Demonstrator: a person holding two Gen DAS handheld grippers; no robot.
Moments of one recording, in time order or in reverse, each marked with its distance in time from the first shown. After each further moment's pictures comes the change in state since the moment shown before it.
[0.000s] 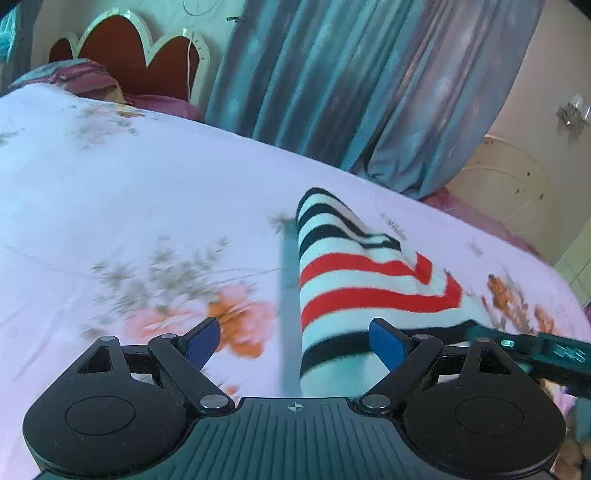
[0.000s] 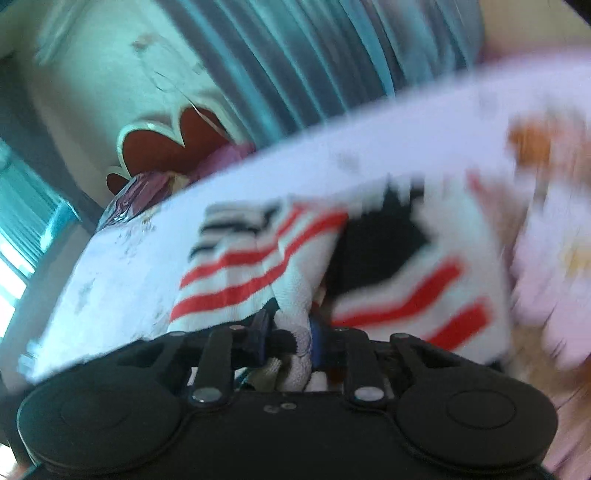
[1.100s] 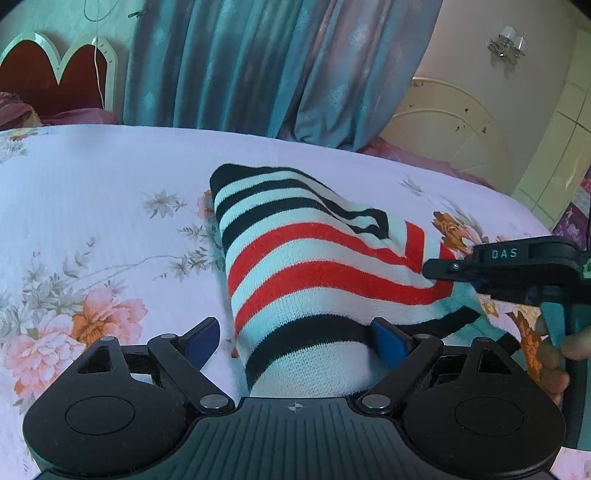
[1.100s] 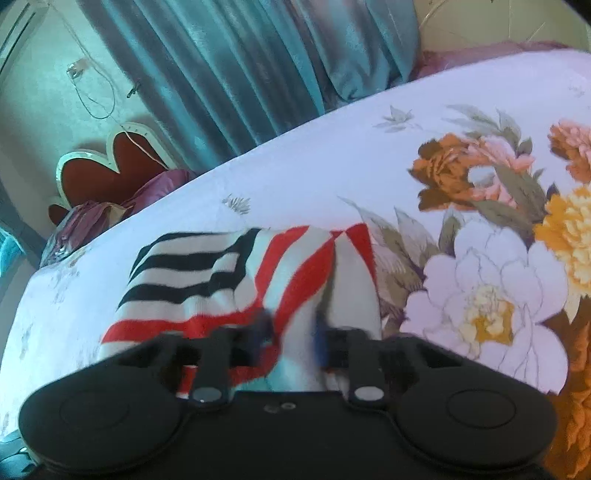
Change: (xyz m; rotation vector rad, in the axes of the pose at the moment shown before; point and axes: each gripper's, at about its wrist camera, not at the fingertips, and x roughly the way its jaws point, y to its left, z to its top) left arm 0.050 -0.079 -0.015 0.221 0.087 -0.113; right arm 0.017 -0.076 0.027 0.124 -0.008 -0.160
